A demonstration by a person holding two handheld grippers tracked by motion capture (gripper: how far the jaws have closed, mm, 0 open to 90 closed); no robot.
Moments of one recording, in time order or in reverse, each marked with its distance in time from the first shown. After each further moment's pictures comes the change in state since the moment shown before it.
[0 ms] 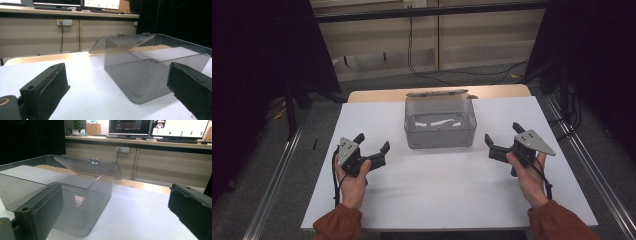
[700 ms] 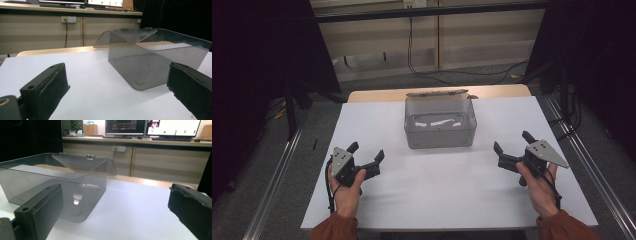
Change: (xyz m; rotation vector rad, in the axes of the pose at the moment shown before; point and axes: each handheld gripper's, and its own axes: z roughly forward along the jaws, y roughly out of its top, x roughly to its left) left arm 0.001 -0.010 -0.025 0.006 0.018 0.001; right arm -0.010 -0.011 -0.030 -0.002 -0.018 0.032
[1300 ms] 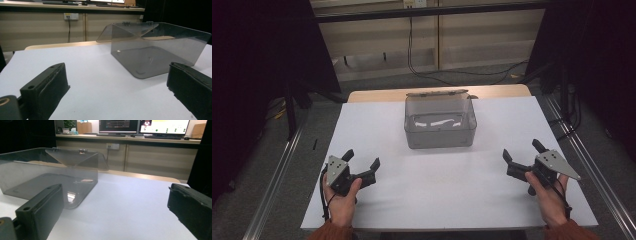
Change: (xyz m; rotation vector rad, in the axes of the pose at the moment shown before) left arm 0.000 -0.009 -0.022 0.025 0.028 0.017; right arm -0.010 -0.011 -0.029 0.010 -0.054 -0.019
